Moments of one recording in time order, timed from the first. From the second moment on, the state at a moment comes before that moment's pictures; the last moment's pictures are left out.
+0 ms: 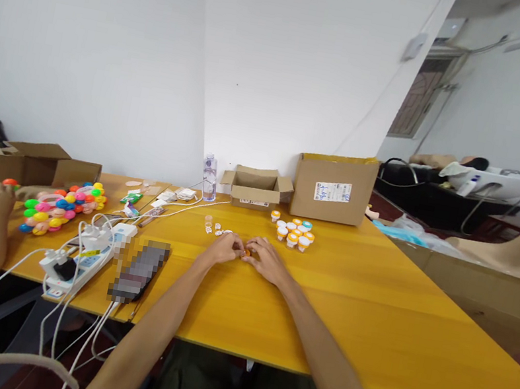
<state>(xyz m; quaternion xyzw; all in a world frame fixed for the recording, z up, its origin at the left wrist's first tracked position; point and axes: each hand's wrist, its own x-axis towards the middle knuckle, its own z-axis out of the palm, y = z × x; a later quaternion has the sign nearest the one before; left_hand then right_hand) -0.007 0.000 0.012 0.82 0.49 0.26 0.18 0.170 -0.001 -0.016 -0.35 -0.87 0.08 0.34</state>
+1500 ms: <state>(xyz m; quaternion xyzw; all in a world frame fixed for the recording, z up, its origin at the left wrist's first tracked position) 0.002 -0.001 0.013 0.82 0.50 0.22 0.17 0.163 0.000 -0.024 -0.39 -0.84 0.11 0.37</state>
